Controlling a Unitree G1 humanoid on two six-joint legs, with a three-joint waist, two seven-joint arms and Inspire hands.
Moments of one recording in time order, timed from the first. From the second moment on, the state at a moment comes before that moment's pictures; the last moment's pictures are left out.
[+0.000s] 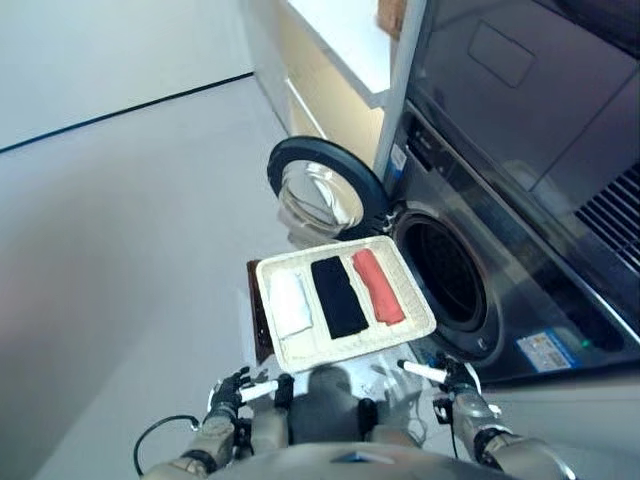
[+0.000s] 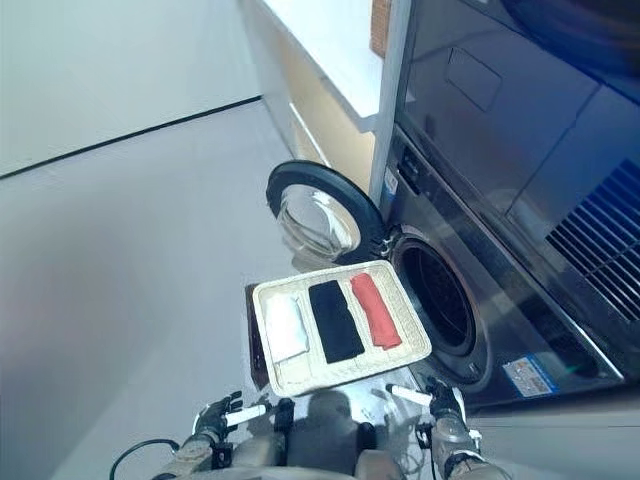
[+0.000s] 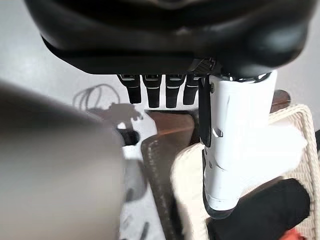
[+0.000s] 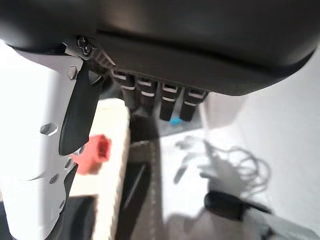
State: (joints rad) left arm -0.11 0.12 -0.25 1.29 -0.29 -0.21 0.13; right arm -0.17 -0.27 0.22 1.35 0.37 -0.17 -0.19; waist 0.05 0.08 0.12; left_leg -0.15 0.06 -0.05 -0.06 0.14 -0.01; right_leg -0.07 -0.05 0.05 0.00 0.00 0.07
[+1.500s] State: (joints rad) left arm -0.21 0.19 -0.21 0.70 -0.52 -0.37 0.24; right arm -0.66 -0.41 0.31 1.31 0.15 -0.13 -0.38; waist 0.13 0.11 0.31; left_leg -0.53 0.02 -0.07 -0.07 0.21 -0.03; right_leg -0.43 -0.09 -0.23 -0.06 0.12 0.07
